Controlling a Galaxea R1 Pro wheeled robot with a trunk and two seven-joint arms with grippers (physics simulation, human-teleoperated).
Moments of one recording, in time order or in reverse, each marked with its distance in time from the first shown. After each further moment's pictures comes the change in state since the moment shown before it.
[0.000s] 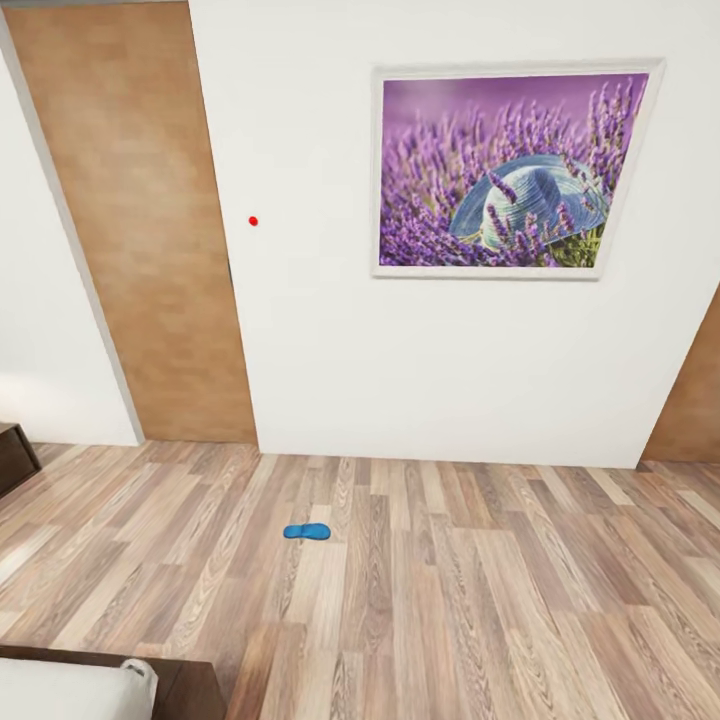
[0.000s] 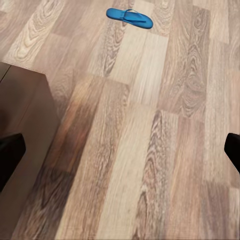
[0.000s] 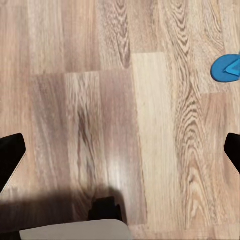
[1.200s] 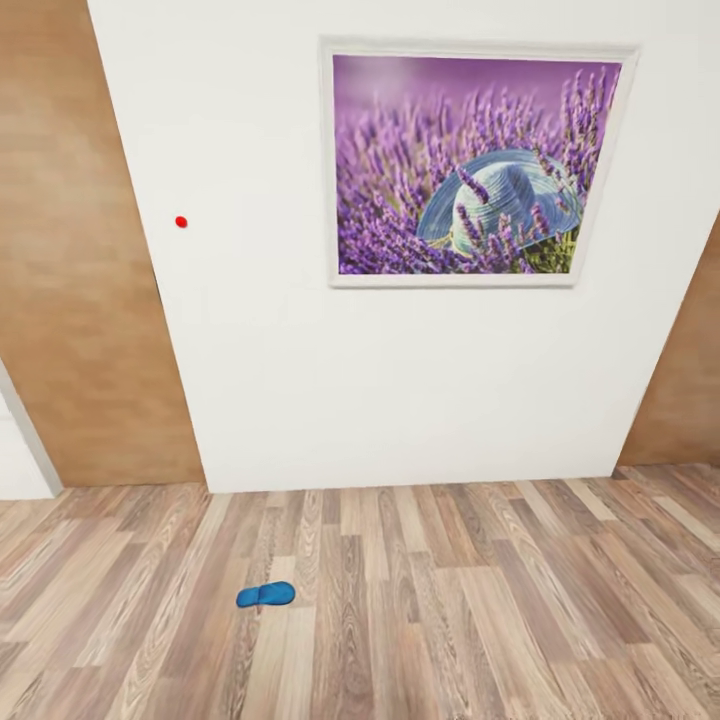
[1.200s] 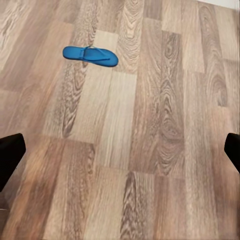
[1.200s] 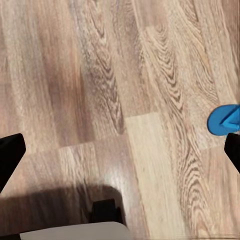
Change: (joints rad) left arm 0.000 0.000 0.000 0.000 0.001 0.000 0.000; right arm 0.000 -0.001 0.000 0.000 -0.001 0.000 0.000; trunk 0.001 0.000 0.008
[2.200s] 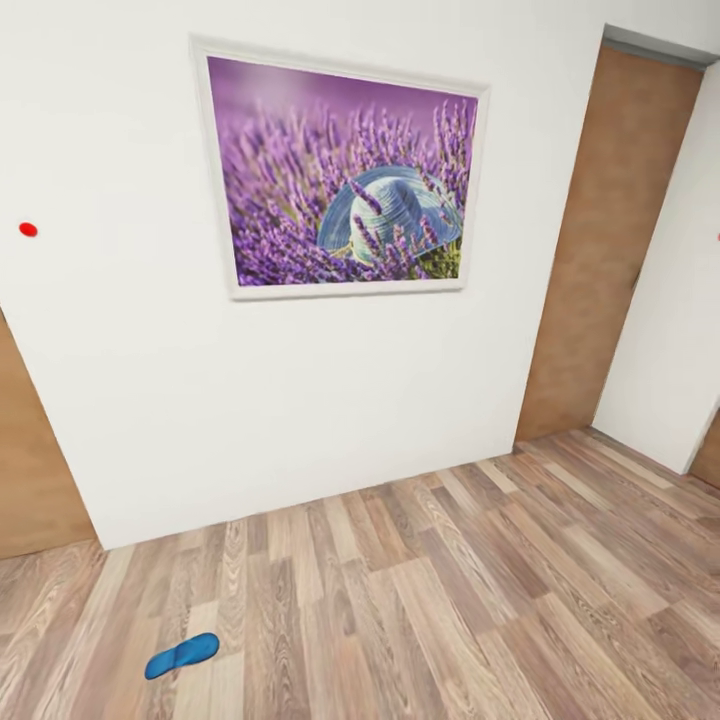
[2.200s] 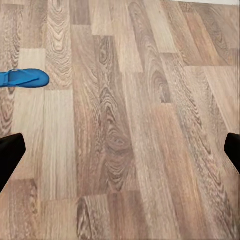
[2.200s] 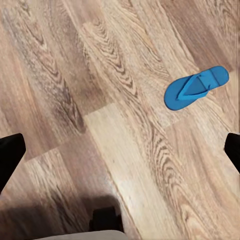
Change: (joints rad) left arm 0.000 0.001 0.001 0.000 0.001 0.000 0.000; right arm 0.000 -0.001 0.000 0.000 0.000 0.000 0.000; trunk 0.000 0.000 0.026
